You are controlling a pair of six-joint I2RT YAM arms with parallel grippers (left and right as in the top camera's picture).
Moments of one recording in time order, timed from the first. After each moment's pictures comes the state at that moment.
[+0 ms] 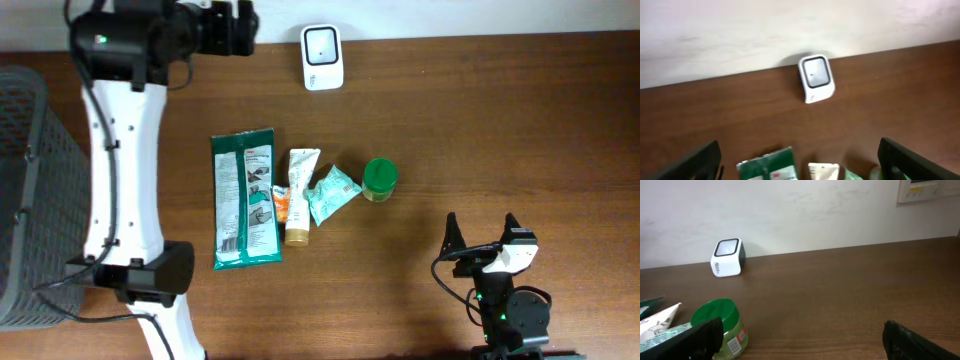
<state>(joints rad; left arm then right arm) -0.13 2.07 2.64 -1.28 0.19 -0.03 0.06 0.01 0.01 -0.07 0.06 0.13</state>
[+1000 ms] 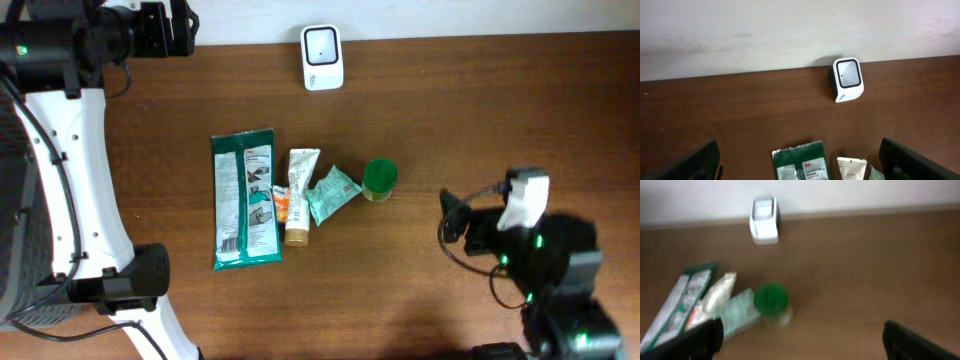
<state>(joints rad) 0.05 2.03 2.65 -1.33 0.26 0.04 0.06 0.69 0.82 -0.63 -0.15 0.13</state>
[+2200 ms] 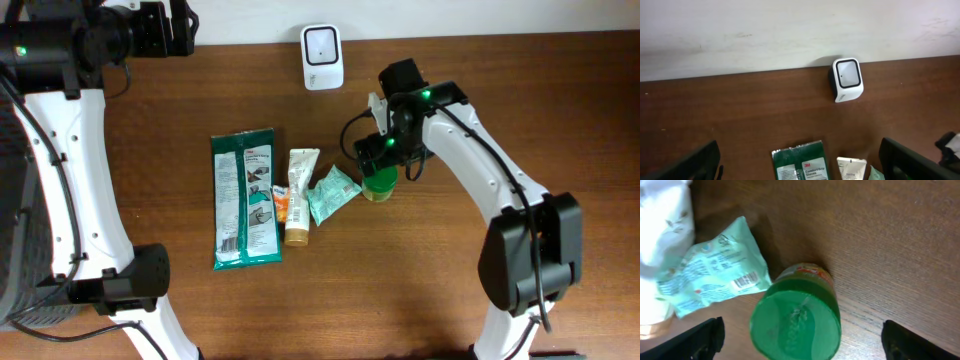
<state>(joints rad) 0.05 2.03 2.65 -1.33 0.26 0.04 0.30 1.98 1.66 -1.07 -0.14 -0.01</state>
